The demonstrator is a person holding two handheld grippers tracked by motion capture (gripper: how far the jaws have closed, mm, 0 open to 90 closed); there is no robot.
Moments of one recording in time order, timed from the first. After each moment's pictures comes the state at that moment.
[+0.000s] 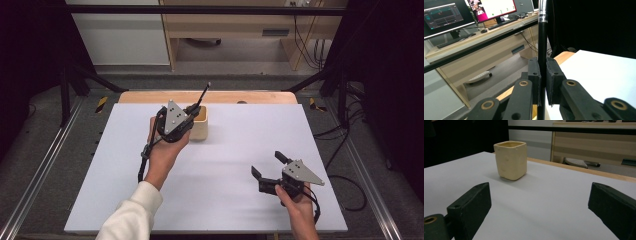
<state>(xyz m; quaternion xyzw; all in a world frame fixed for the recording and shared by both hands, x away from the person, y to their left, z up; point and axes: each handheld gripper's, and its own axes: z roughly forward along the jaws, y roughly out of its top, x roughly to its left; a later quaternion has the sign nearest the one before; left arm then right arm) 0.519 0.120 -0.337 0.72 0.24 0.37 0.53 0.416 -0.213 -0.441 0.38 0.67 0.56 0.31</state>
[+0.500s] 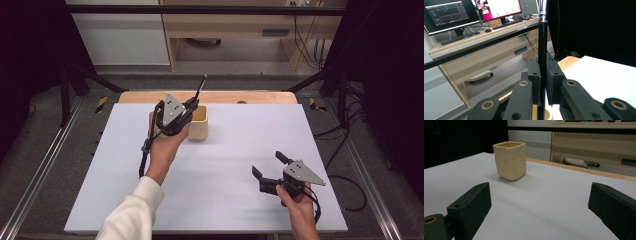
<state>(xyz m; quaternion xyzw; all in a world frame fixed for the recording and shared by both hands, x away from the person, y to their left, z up) 0.532 0.122 -0.332 0.70 0.27 0.37 0.54 0.416 -0.215 -0.441 0.38 0.66 0.57 0.30</state>
